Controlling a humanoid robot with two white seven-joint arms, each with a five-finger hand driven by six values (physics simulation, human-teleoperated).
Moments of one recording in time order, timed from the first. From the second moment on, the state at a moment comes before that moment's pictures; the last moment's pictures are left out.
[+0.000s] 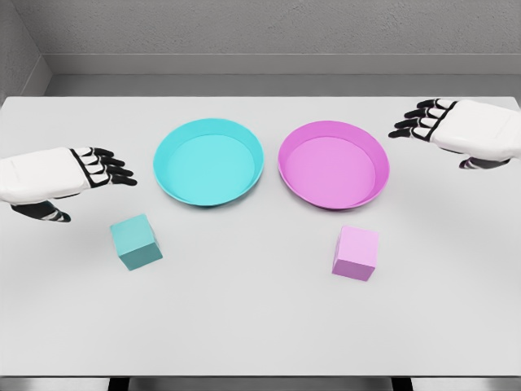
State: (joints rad) left arm -0.62 1.23 -0.80 -1.68 -0.29 -0.61 -0.24; right arm -0.48 -0.93 0.28 -1.66 0.51 -0.61 0.61
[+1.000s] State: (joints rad) left arm -0.62 1.11 -0.91 -1.71 -0.46 -0.61 -0.32; right arm -0.48 -0.86 0.53 -1.76 0.61 -0.61 0.61
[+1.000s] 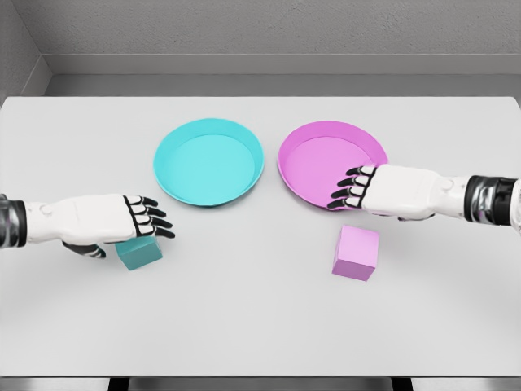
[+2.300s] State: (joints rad) left arm -0.62 1.08 -0.93 -1.71 -0.49 -0.61 -0.31; right arm -0.48 -0.88 0.68 -1.76 0.58 -0.59 0.59
